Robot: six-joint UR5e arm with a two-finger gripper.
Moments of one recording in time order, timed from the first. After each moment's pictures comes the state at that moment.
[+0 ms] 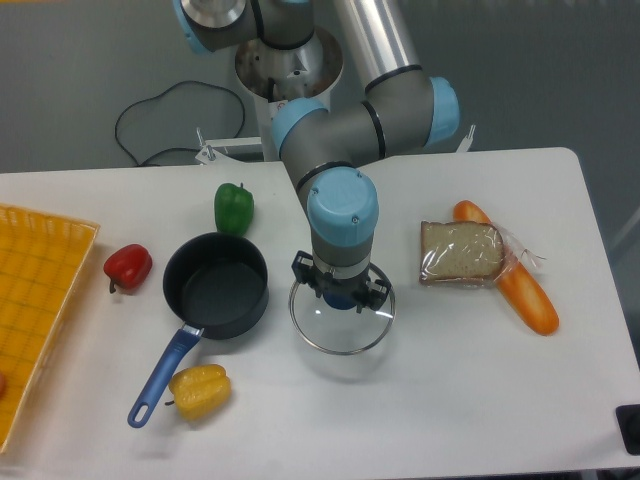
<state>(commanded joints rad) 2.42 -2.00 -1.58 -1.14 1.58 0.76</state>
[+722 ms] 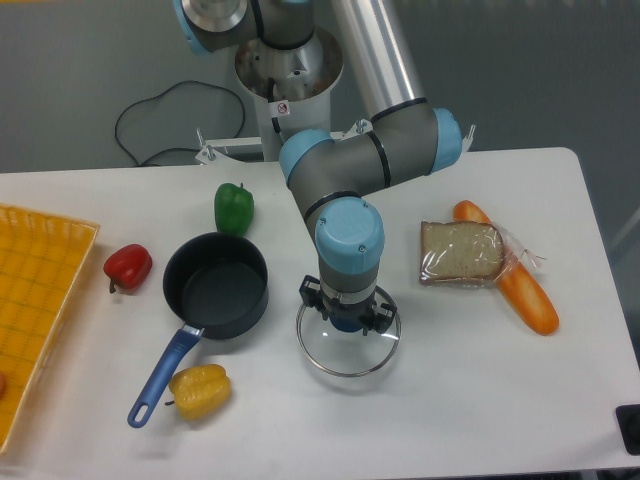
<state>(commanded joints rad) 2.42 -2.07 -1.56 -1.10 1.58 0.76</state>
